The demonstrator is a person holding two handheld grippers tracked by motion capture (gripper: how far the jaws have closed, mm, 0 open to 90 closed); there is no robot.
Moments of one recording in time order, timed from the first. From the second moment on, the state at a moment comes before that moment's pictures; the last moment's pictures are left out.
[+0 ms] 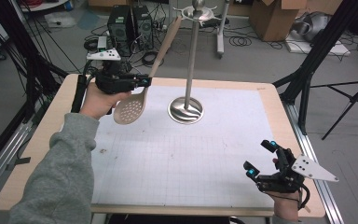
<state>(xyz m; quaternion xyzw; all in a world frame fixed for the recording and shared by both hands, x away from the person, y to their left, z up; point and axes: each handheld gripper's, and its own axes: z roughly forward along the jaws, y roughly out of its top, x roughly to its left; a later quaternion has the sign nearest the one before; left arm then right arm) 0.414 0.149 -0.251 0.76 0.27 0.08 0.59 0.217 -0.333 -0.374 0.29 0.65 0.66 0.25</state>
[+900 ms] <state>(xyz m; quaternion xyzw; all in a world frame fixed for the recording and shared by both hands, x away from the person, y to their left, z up) 0.429 0.127 -0.260 0.77 0.27 0.11 0.57 0.218 -0.336 -0.376 0.29 0.65 0.66 0.24</state>
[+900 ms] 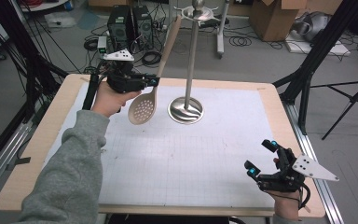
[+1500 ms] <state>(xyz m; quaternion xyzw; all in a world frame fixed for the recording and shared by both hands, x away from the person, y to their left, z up) 0.442 0.114 -0.261 0.78 0.28 0.12 0.55 0.221 -0.338 -0.377 0.30 0.65 0.66 0.24</state>
